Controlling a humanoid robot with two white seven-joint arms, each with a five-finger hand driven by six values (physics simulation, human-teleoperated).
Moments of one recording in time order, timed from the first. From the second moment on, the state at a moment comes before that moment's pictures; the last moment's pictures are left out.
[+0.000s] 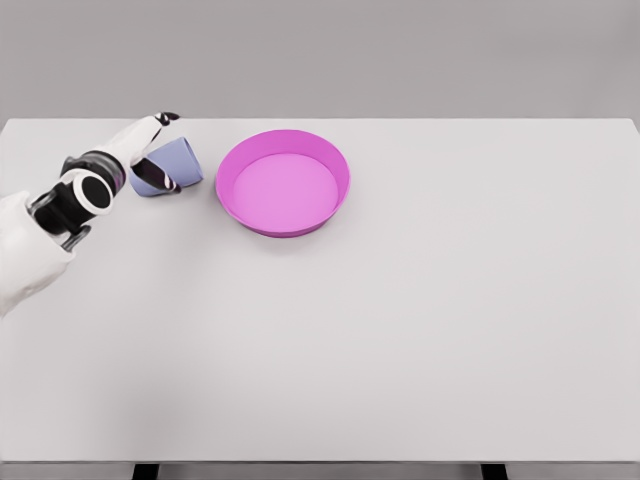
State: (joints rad) left arm -0.82 0.61 -0.93 -1.33 0.07 0.58 -0.03; right arm 0.06 0.00 -0.01 0.02 -0.07 0.01 0.09
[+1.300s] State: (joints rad) left arm -0.83 0.56 -0.96 -1.24 0.01 0.57 -0.02; right arm 0.06 0.00 -0.01 0.02 -0.07 0.01 0.09
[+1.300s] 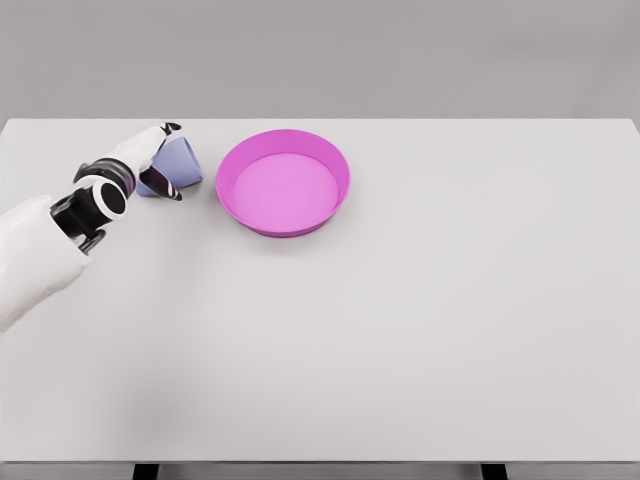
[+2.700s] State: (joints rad) left arm -0.77 0.54 -0.76 -1.25 0.07 0.52 -0.02; right arm 0.06 0.00 -0.01 0.02 -0.07 0.01 0.09
